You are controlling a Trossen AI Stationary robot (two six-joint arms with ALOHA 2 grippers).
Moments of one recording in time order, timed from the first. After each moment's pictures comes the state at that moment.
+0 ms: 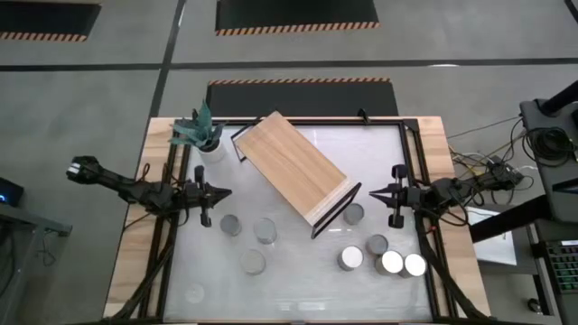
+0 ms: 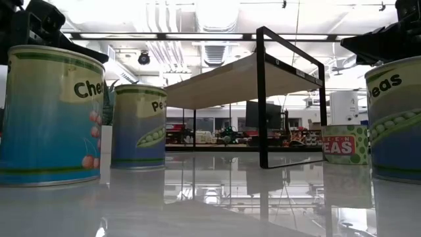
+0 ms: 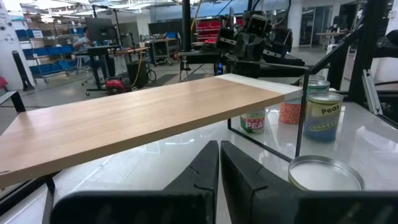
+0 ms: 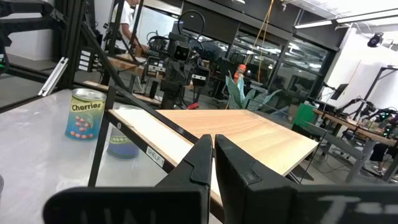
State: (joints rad) left arm -0.34 0.27 0.02 0.25 -0.55 0.04; right arm 0.33 0.03 0.01 0.11 0.37 -0.36
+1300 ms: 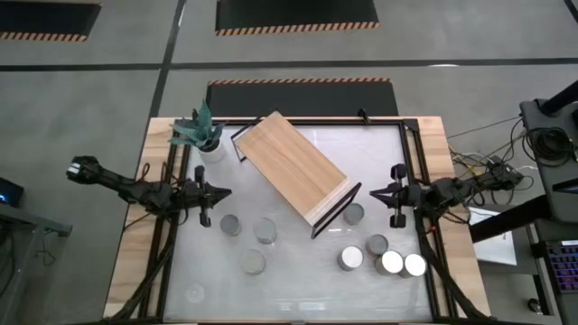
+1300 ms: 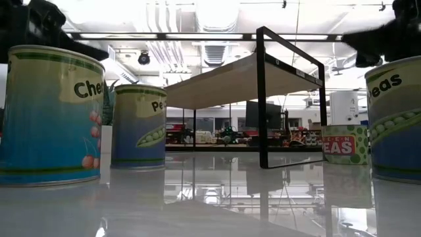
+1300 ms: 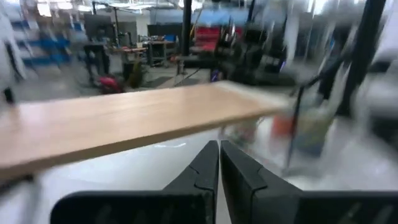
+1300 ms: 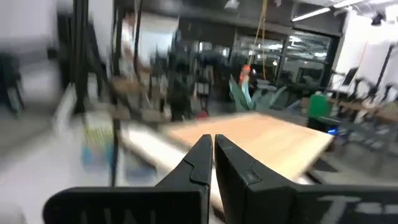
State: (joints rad) left arm -0.34 0.27 0.02 0.30 -0.53 -0.10; right arm 0.33 0.03 0.01 0.19 0.36 -0.17
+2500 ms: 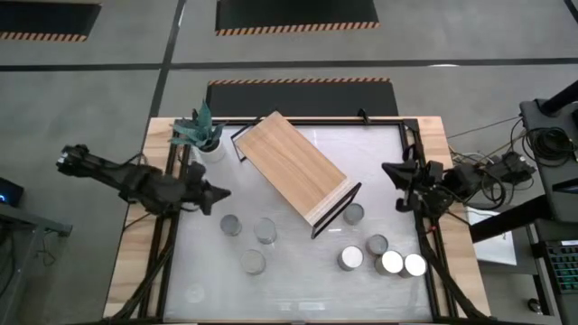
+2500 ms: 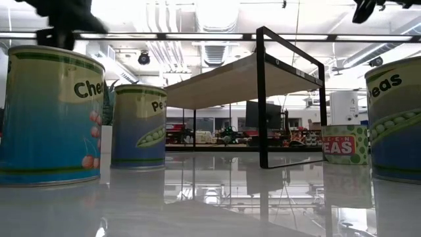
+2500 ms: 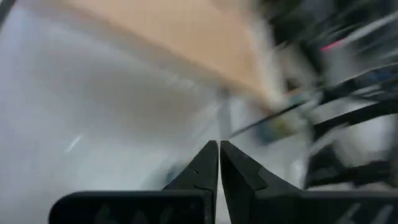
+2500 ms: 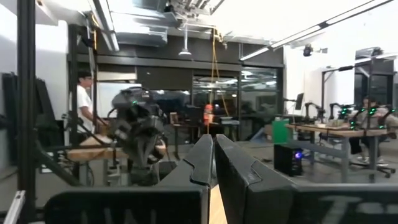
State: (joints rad) left arm -0.34 0.74 0.73 -0.66 -0.44 -1.16; right arm 0.33 0.40 0.33 0.46 0.53 -0.24
